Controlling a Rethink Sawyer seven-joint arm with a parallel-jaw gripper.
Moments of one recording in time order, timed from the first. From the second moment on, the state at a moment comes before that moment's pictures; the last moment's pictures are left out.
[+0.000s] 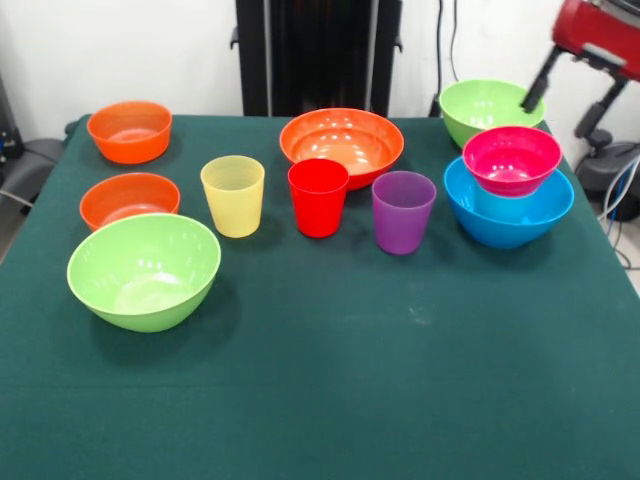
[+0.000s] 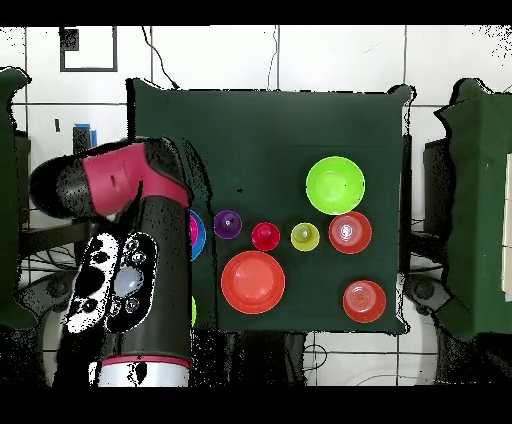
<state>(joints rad) 0.20 -0.64 -0.14 1.31 -0.15 0.96 2.45</state>
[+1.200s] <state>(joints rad) -0.14 -0.65 0.06 1.54 -0.27 0.64 2.22</state>
